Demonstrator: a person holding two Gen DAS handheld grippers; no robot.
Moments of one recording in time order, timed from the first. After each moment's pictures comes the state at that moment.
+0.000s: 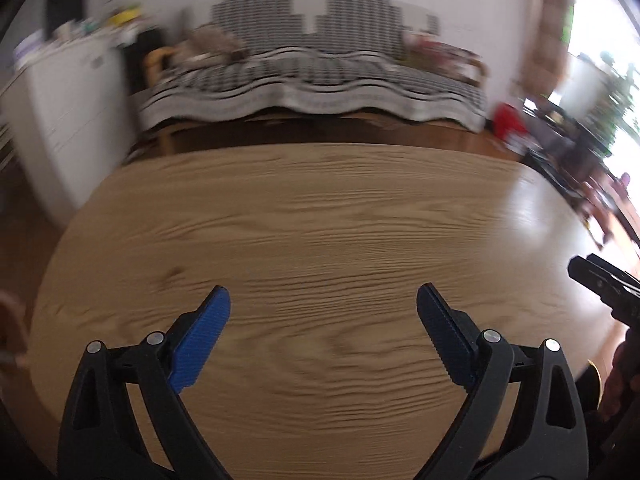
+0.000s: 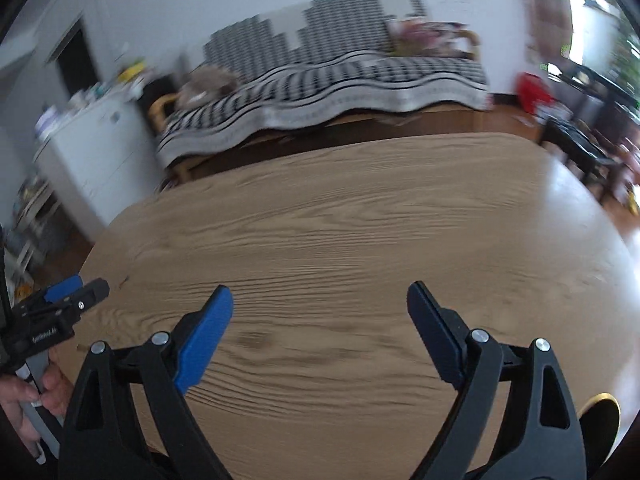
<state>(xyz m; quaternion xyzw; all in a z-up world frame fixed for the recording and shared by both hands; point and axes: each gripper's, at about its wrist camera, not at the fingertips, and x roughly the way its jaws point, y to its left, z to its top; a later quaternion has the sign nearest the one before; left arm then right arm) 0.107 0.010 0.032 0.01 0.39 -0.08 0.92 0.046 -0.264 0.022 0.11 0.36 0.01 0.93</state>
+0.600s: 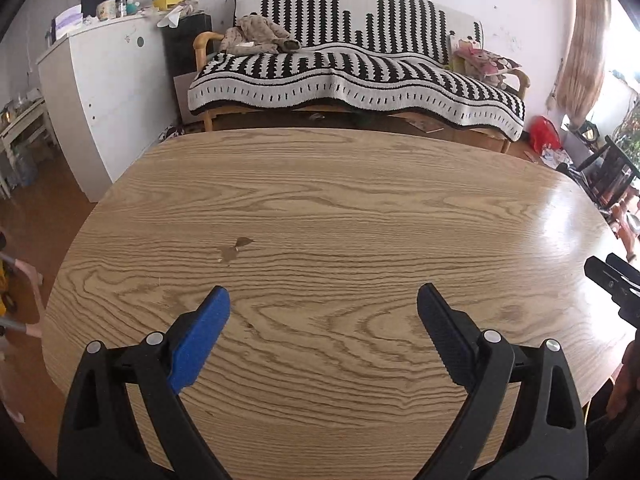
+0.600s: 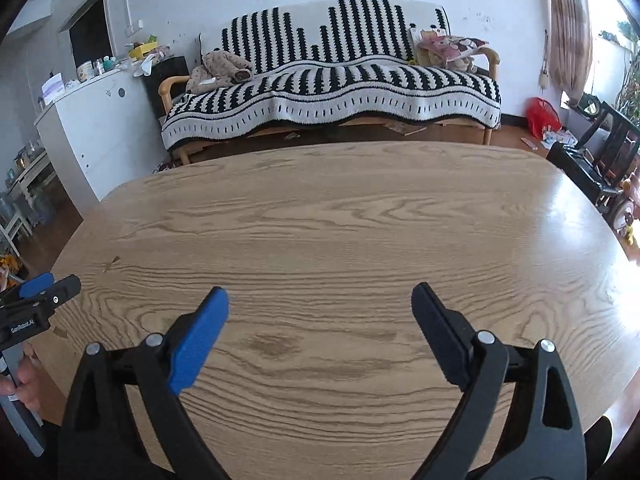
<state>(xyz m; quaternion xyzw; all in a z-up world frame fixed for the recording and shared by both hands) 0.102 0.050 0.010 0.00 0.39 -0.03 0.92 0.058 -0.221 -0.006 0.06 0.35 0.00 0.93</state>
